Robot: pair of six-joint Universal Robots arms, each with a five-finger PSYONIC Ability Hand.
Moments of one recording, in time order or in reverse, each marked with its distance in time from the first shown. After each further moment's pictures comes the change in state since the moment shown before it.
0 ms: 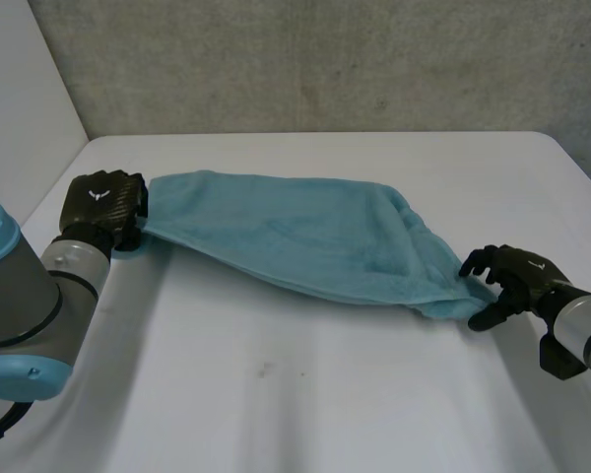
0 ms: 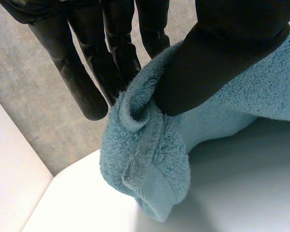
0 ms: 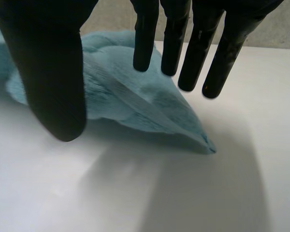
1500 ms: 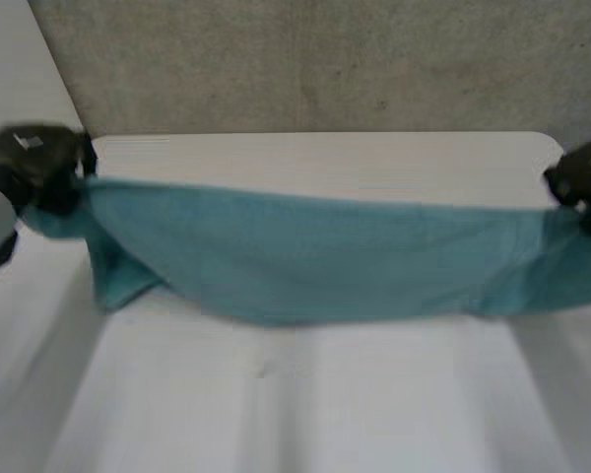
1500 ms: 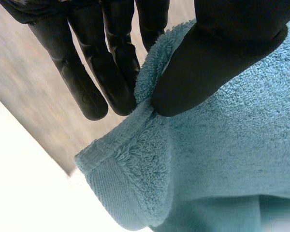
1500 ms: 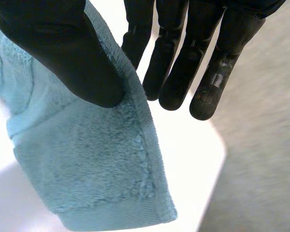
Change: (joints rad) left arm 0.182 0.199 0.216 -0.566 0.214 0.138; right arm 0.024 -0.152 -0.564 0.737 0.162 -0.846; left_hand 0.005 -0.004 0.000 0.000 0.005; right_hand 0.480 0.584 0.597 0.608 0.597
